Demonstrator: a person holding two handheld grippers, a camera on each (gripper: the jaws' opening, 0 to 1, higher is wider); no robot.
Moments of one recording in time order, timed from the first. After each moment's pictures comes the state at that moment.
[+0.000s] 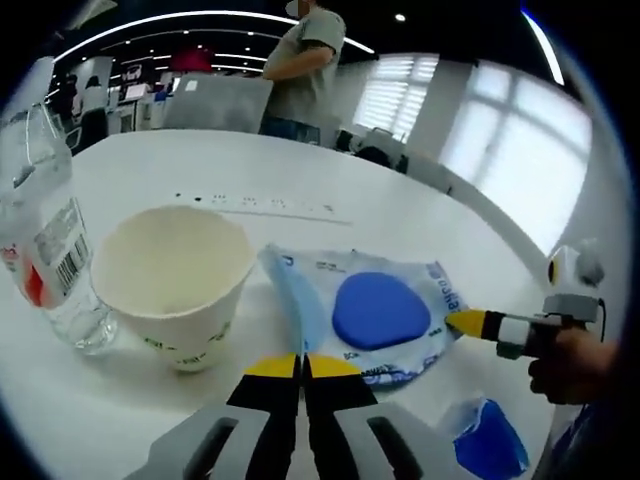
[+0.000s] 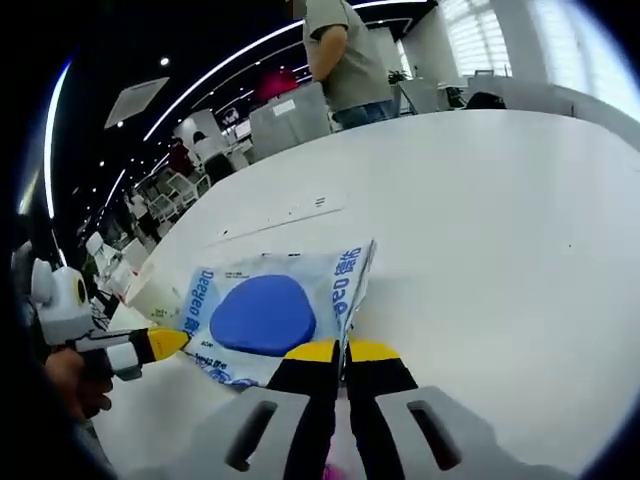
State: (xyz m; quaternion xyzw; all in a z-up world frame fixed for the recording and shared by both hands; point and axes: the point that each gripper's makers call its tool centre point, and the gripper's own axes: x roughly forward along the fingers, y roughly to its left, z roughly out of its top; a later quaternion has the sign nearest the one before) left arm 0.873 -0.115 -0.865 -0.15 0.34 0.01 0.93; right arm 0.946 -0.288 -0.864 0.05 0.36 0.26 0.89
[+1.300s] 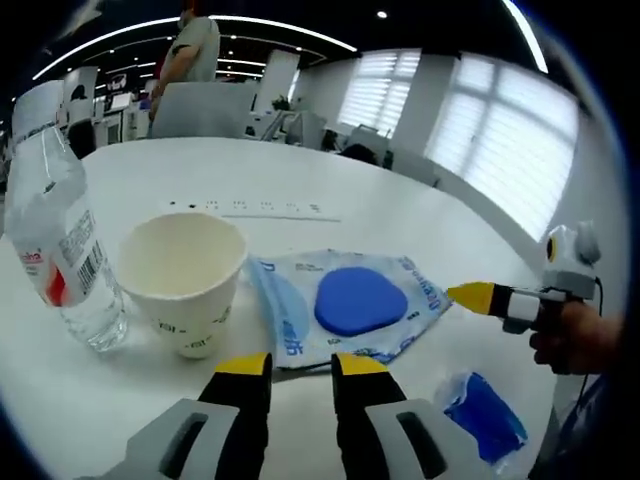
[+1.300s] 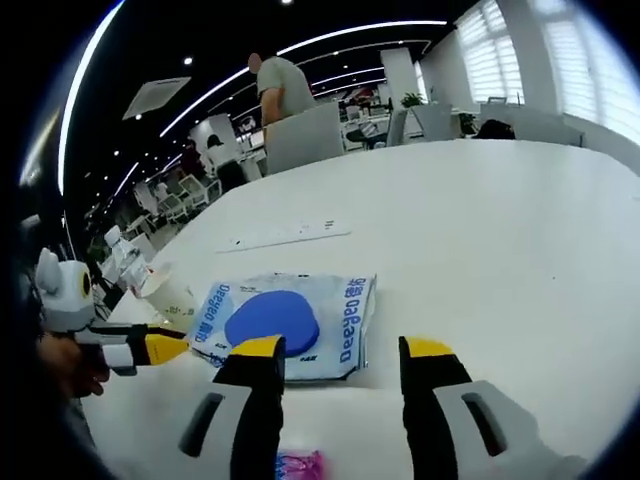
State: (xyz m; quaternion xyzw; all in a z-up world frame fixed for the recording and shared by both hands) left arm 0.849 -0.124 -0.845 -0.12 0.33 -0.02 0.94; right arm 0.938 -0.306 -0.826 0.04 0.30 0.29 0.91
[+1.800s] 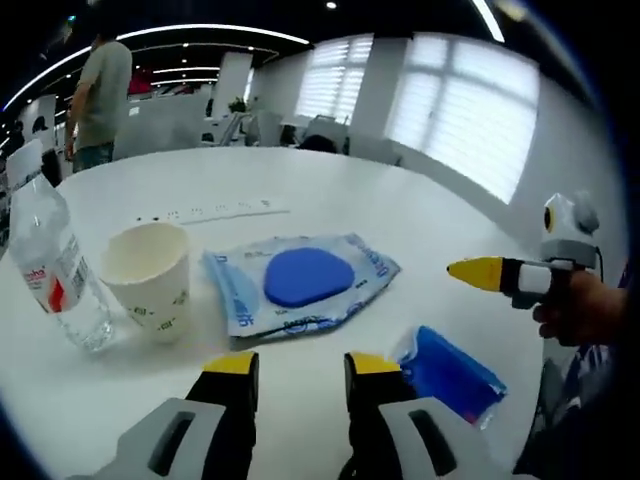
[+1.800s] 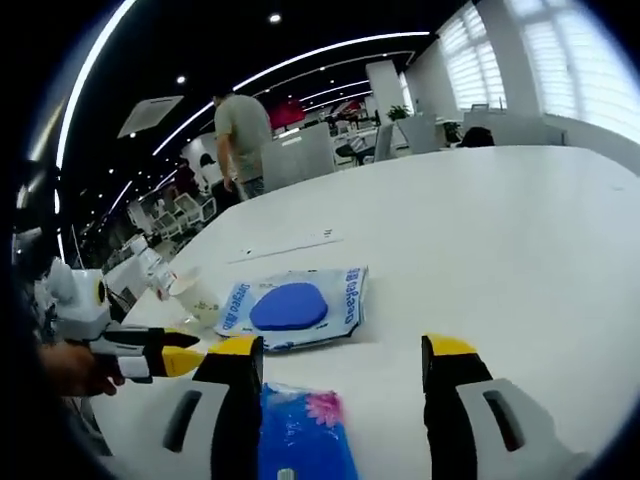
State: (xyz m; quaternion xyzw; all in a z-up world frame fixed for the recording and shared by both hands) left arm 0.818 -0.168 -0.832 -0.05 0.33 -0.11 0.93; right arm 0.871 -0.347 -0.802 0.07 0.28 0.25 0.92
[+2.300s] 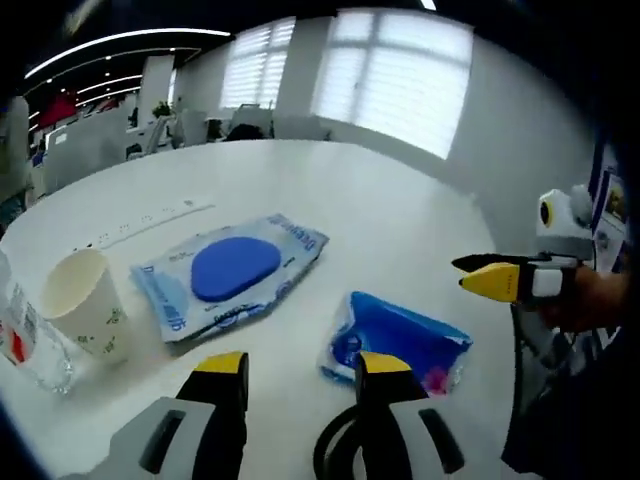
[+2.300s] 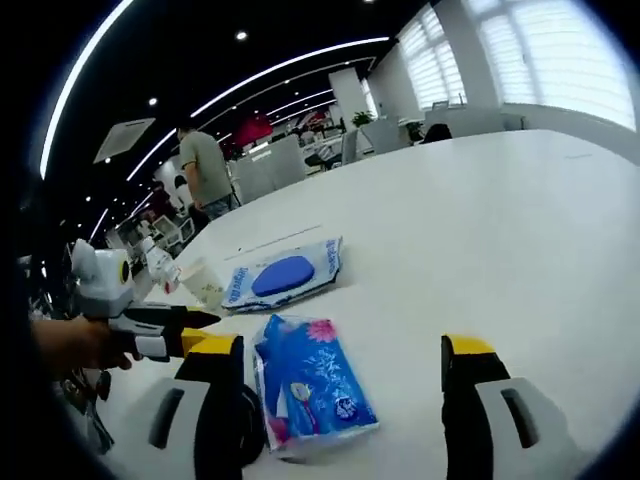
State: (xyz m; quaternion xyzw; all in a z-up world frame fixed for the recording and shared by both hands) left arm 0.803 -0.208 -0.833 0.02 0.34 -0.27 0.90; right arm 0.787 -0.379 -0.810 0.11 0.29 0.18 0.93
